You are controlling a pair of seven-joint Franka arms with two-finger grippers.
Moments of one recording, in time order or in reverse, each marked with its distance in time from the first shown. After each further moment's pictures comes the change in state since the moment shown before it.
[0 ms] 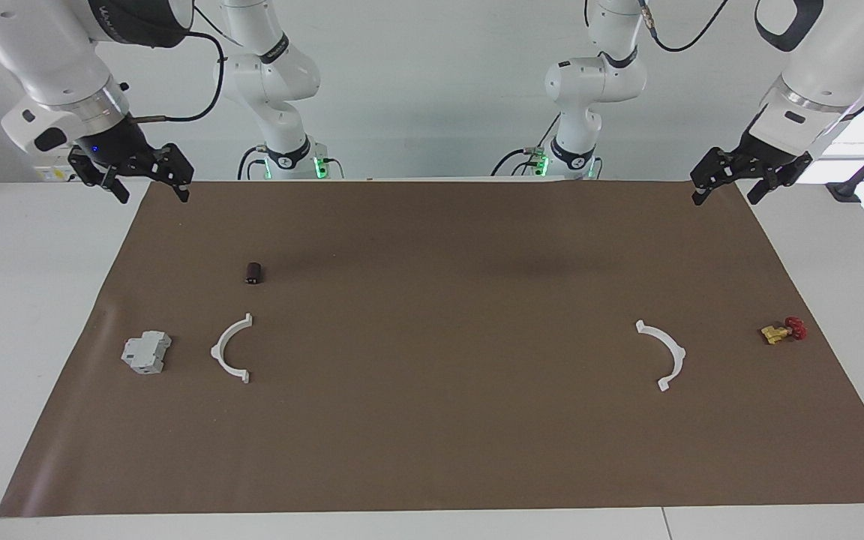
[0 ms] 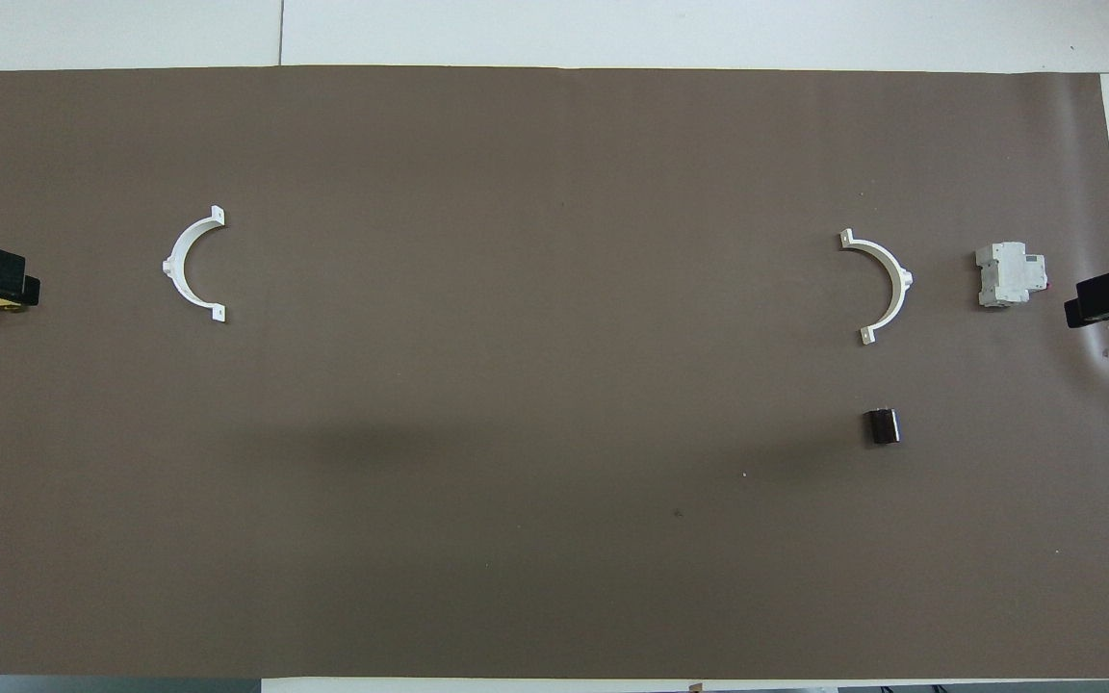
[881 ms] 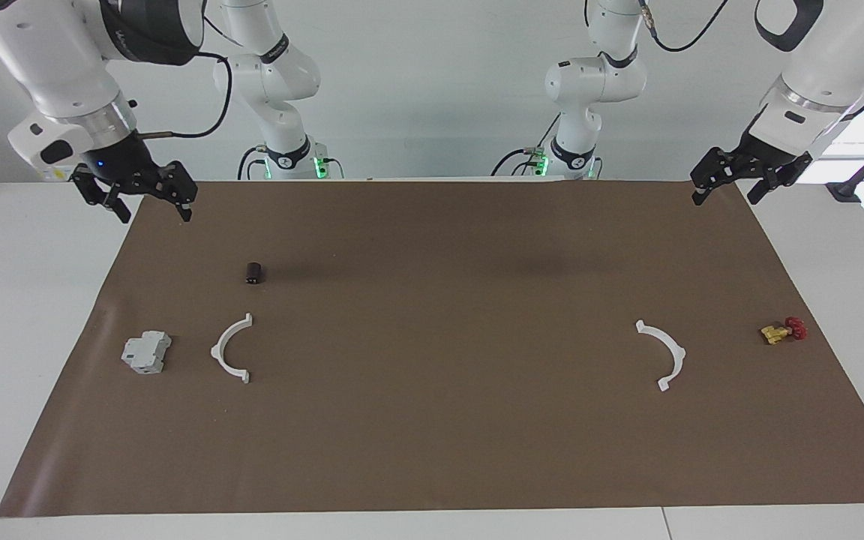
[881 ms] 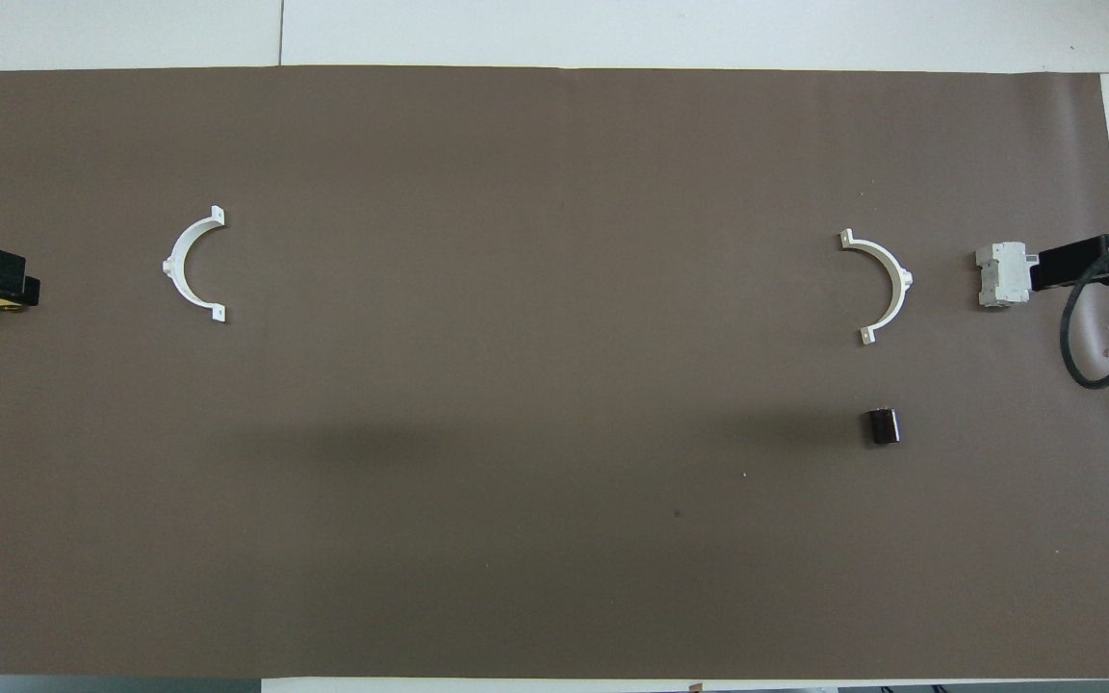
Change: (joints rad) left arm 0.000 0.000 0.000 0.000 0.000 0.000 0.000; right arm 0.016 0.007 0.003 -0.112 0.010 0.234 0.000
